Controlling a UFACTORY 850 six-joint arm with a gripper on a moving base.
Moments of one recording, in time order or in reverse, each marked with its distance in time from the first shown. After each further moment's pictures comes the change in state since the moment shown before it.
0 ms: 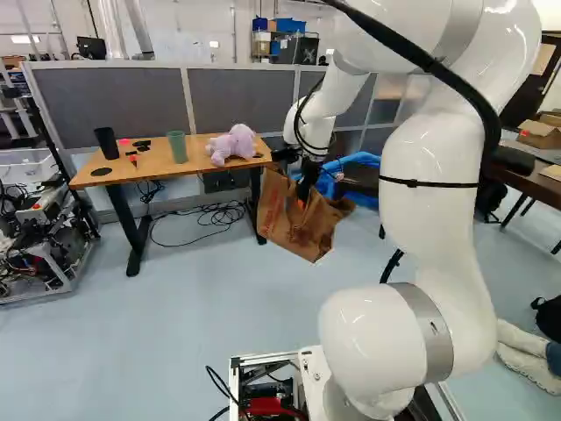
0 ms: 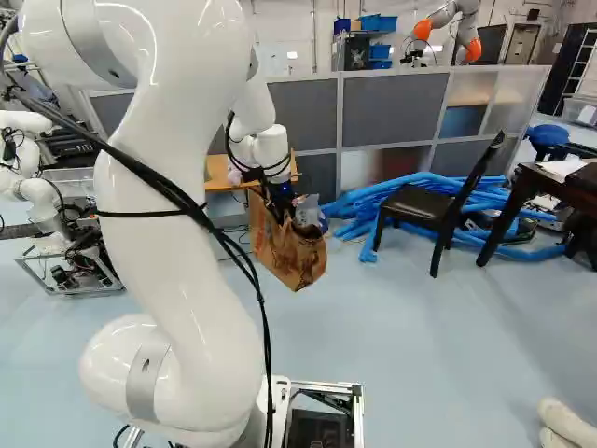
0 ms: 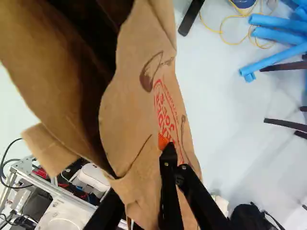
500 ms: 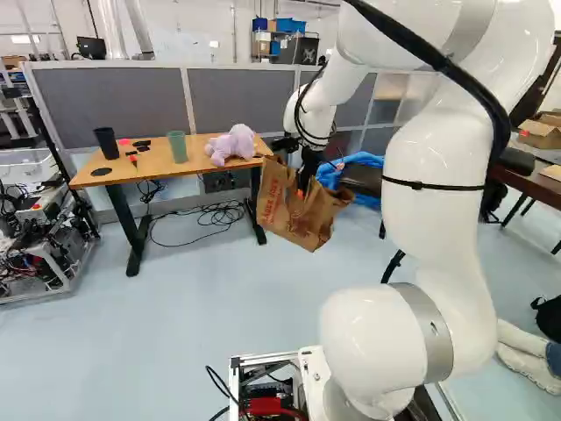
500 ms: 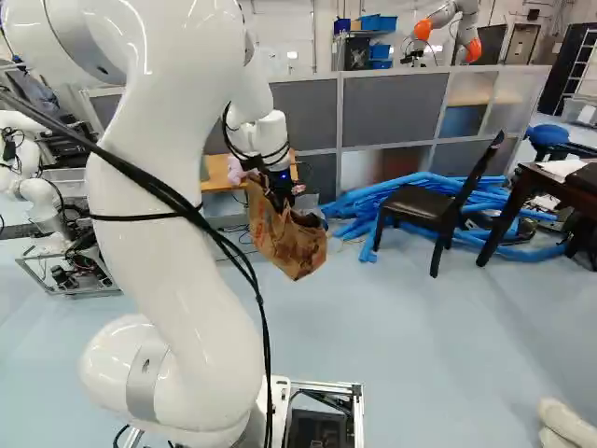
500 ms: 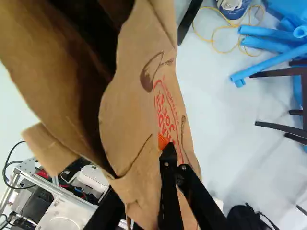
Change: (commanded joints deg) arm 0.1 1.7 -3.1 0.0 -3.4 0.0
